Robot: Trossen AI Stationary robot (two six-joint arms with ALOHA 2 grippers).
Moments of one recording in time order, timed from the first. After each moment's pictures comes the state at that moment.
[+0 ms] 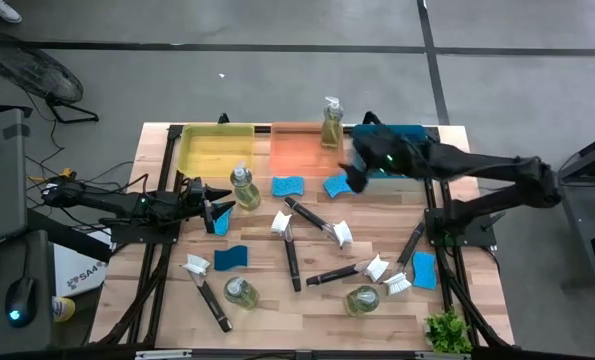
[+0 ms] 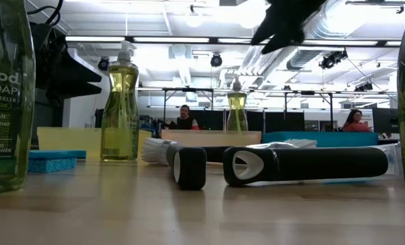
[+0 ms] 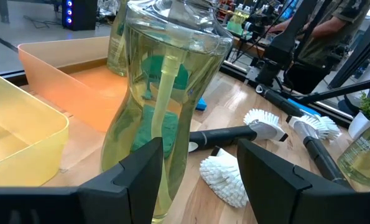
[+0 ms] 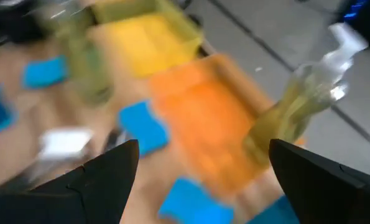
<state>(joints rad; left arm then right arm) -0.18 0.23 0.02 0.05 -0.53 -0.41 -0.17 1.16 1.08 -0.54 0.33 0.16</state>
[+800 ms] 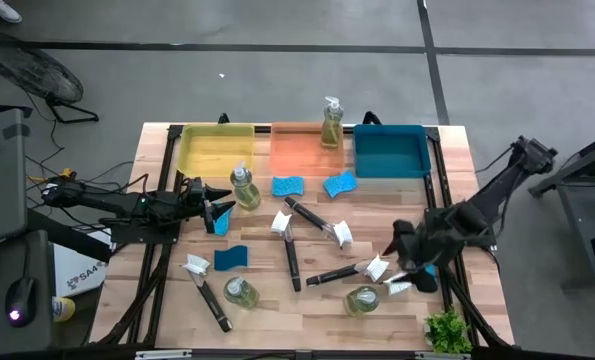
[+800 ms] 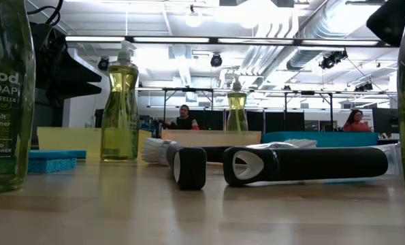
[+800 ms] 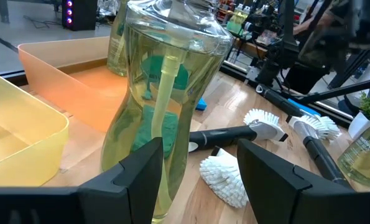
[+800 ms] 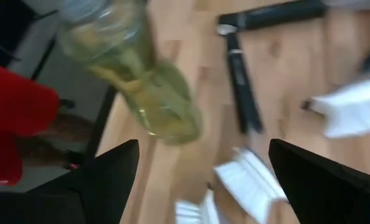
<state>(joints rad) -0.18 0.23 0.02 0.05 -0.53 -0.41 0.72 0.92 0.70 -0.53 0.18 0.56</state>
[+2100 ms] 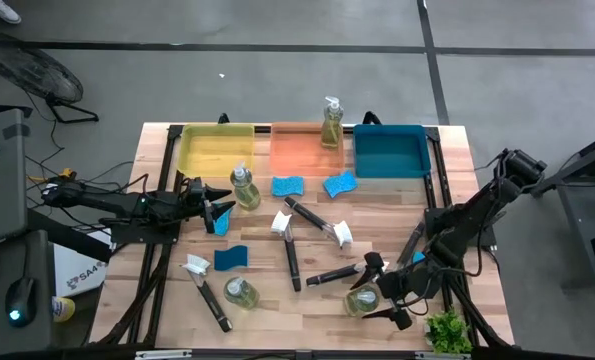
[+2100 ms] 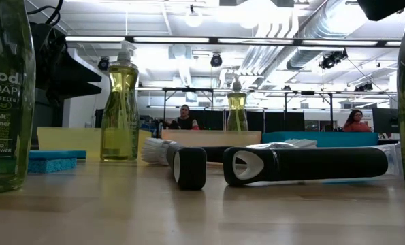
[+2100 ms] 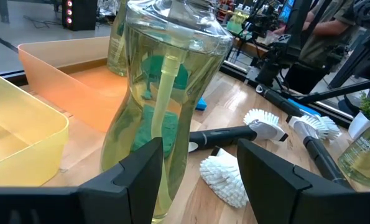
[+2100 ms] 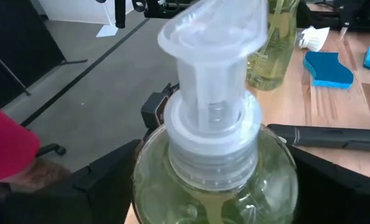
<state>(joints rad) -0.18 0.23 0.02 0.05 -0.53 -0.41 0.79 1.31 0.69 0.19 0.33 0.29</state>
